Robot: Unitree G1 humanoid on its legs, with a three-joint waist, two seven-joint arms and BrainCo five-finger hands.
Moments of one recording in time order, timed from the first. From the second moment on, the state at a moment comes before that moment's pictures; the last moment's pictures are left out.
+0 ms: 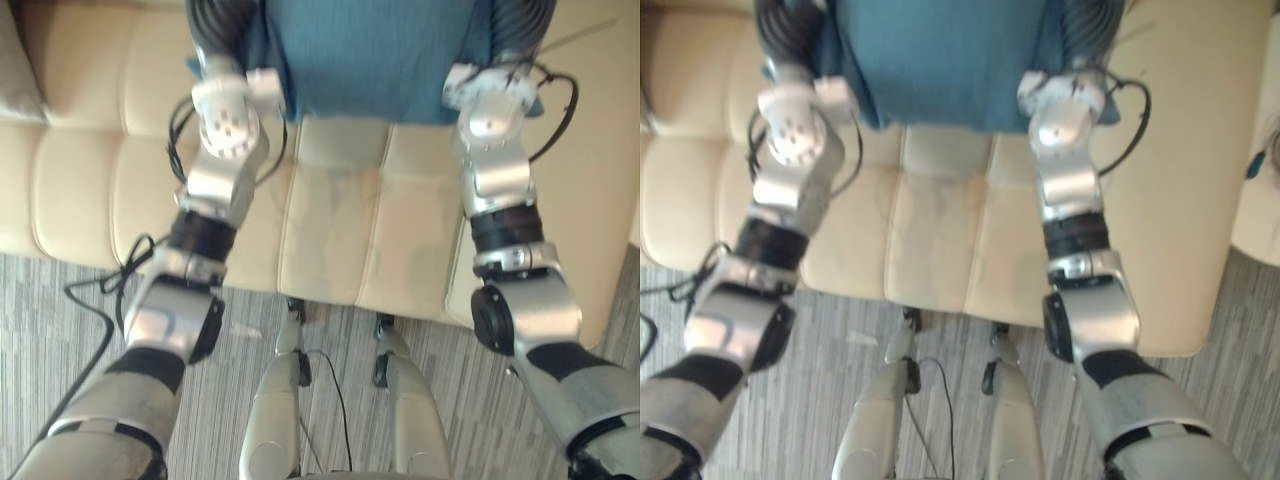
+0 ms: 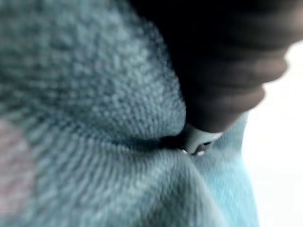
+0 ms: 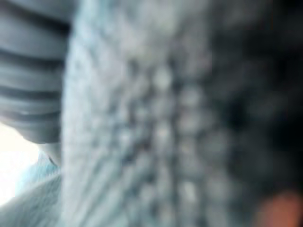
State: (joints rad) left arm -1.38 0.33 -0.14 0.80 -0.36 -0.15 0.52; right arm -1.34 -0.22 -0.15 0.78 -0.06 -0.08 -0.61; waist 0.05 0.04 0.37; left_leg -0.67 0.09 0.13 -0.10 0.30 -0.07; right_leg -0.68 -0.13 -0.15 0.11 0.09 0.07
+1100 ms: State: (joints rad) left arm -0.74 0.33 0.14 0.49 -0.40 -0.15 0.33; right arm -0.64 -0.32 -0.17 0.34 0.20 -0.09 -0.27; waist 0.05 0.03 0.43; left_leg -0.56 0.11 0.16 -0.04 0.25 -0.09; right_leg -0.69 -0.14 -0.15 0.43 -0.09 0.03
